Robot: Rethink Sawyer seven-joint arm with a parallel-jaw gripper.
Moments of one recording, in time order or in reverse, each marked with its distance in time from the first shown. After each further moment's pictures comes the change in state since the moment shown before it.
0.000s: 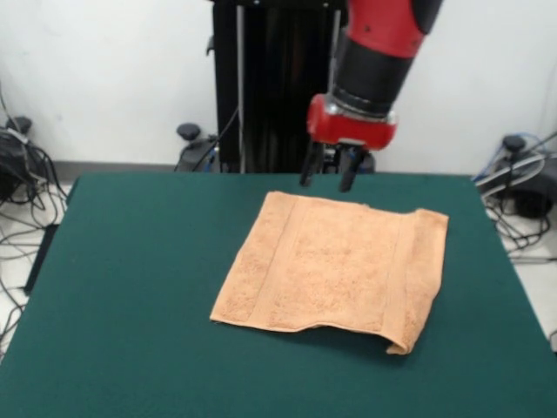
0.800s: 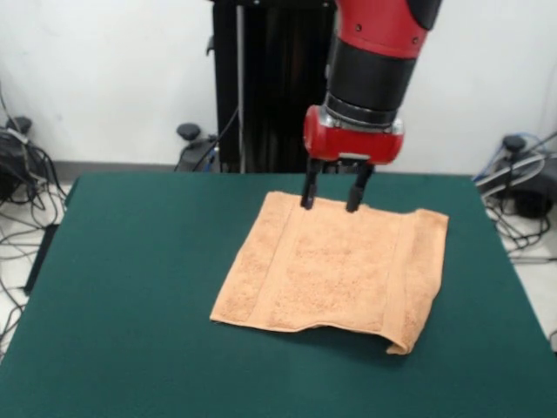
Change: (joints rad) arm -0.129 -0.051 0.150 -0.141 -0.028 0.215 0.000
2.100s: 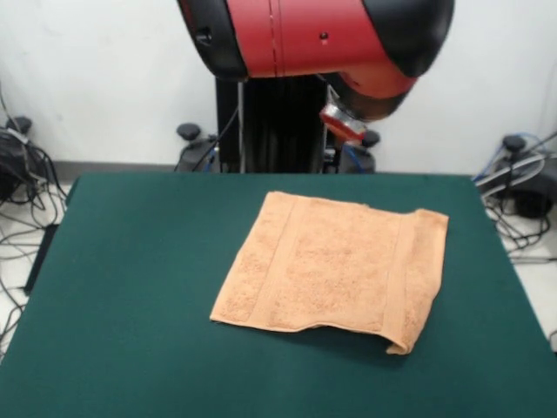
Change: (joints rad) arm -0.278 0.086 0.446 -0.254 -0.262 1.063 -0.641
